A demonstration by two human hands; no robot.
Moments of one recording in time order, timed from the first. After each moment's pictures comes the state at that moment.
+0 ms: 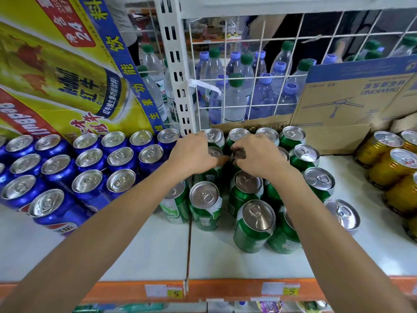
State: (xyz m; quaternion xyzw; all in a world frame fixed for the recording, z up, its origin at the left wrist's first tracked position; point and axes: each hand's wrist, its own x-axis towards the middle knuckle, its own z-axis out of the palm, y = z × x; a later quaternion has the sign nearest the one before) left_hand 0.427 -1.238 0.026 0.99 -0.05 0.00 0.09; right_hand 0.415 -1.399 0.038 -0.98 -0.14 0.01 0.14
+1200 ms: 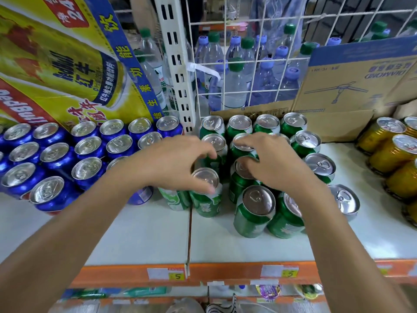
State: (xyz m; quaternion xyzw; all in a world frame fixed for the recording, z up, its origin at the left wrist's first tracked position) left_hand 0.354 -1.207 0.081 0.96 -0.24 -0.12 0.05; right_hand 0.359 -1.411 0.054 -0.96 -0.17 -0.01 0.21
